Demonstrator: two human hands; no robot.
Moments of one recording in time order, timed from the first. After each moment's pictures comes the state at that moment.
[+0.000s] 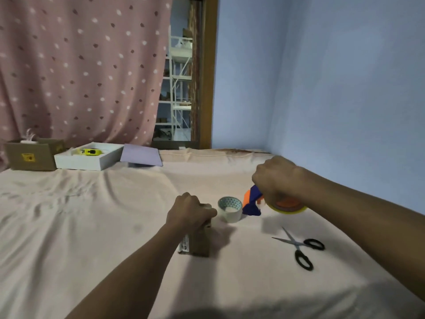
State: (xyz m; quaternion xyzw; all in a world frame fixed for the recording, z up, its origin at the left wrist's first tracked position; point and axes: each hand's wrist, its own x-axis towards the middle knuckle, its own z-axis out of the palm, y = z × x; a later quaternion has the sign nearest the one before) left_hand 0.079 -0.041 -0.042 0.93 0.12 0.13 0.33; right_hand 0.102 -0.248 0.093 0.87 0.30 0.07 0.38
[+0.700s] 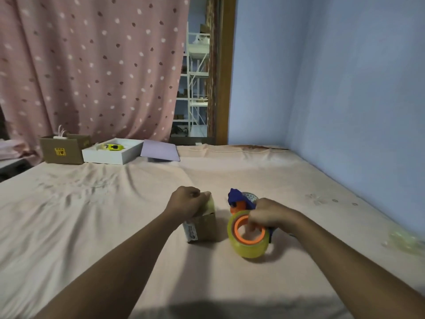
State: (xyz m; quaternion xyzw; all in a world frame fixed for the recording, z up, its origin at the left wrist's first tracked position) left_hand 0.059 0.007 -0.043 0.88 0.14 0.15 0.42; right_hand 0.115 -0.228 -0.019 0.94 0.13 -0.17 -0.28
